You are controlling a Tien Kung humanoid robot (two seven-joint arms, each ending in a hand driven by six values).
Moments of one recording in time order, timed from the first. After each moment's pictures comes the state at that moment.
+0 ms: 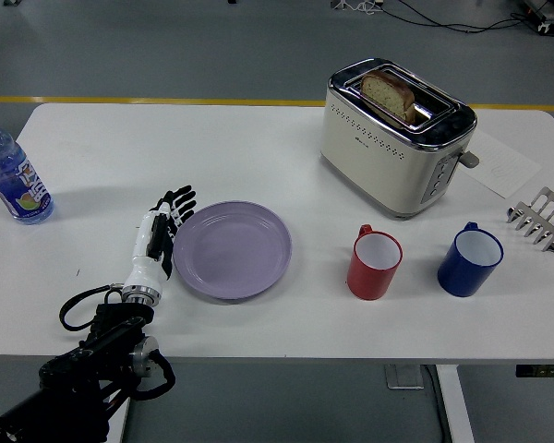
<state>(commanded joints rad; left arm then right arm) -0.50 0.02 -0.74 -0.71 0.49 0.26 -0.65 0.16 -0.02 1.43 0.18 -1.63 0.00 -0.28</state>
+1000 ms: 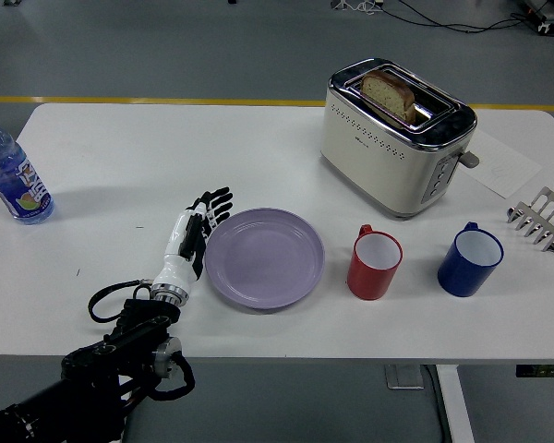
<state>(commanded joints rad) -0.56 0.00 -0.56 -0.72 0.40 0.26 -0.65 0.16 -0.02 1.42 0.18 -1.63 0.00 -0.28</state>
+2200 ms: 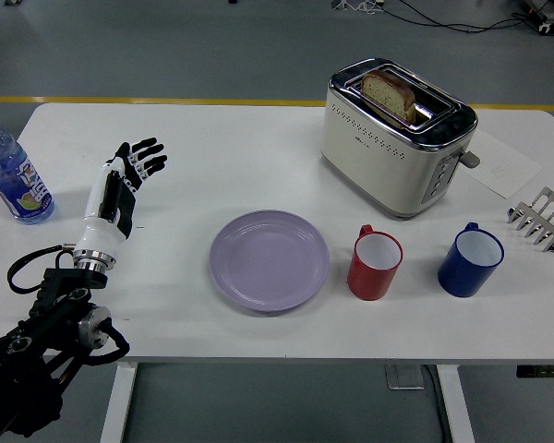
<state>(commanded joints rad) -0.40 0.21 -1.05 -1.01 0.72 0.12 -0.50 0.15 -0.03 1.43 0.18 -1.62 -0.01 -0.28</state>
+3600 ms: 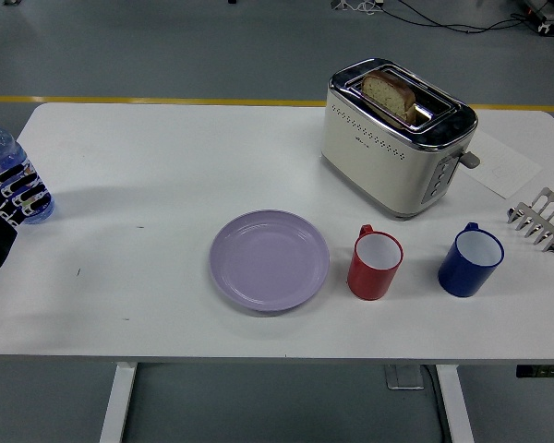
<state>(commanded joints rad) -0.17 0.32 -1.59 -1.09 0.64 -0.19 -0.07 0.16 -0.04 1.46 0.18 -1.65 -0.01 -0.28</state>
